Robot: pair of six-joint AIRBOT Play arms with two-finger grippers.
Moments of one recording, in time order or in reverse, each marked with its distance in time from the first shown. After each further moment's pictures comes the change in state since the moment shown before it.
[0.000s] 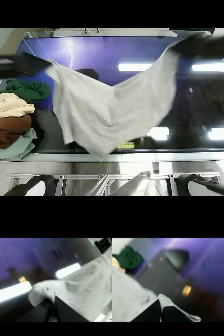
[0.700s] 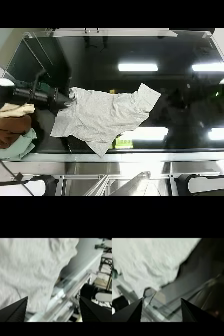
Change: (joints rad) left arm 0.050 -0.347 -0.212 0.119 -0.234 -0.058; right arm -0.243 -0.245 -0.395 -0.128 0.231 0.108
